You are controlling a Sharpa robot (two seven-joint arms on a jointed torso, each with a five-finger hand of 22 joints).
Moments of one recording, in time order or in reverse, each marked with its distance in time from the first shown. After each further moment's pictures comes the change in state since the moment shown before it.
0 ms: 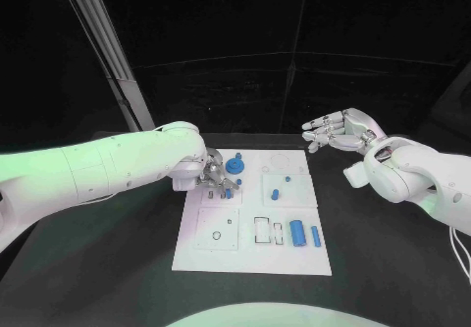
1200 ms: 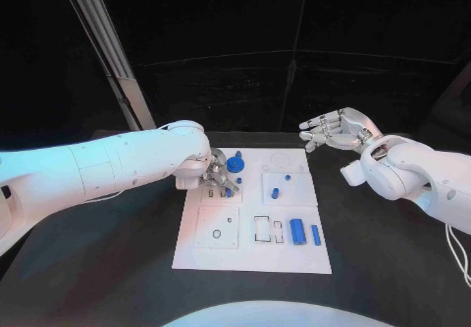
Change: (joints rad) left arm 0.000 0.027 -0.005 -0.019 0.000 0.028 0.002; left_hand 0.114 0.030 0.043 -0.023 0.004 -0.026 0.001 0.023 0.027 0.000 0.000 0.004 0.003 0.000 0.000 0.000 0.000 0.000 0.000 0.000 0.004 0.007; right arm 0.000 0.023 0.000 -0.024 -0.006 0.019 -0.009; right_hand 0.004 0.004 -0.006 -0.006 0.017 -0.017 0.005 0.000 -0.001 -0.011 0.011 -0.004 -0.008 -0.007 0.007 -0.014 -0.006 0.000 -0.004 0.004 -0.016 -0.010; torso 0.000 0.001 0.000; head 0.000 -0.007
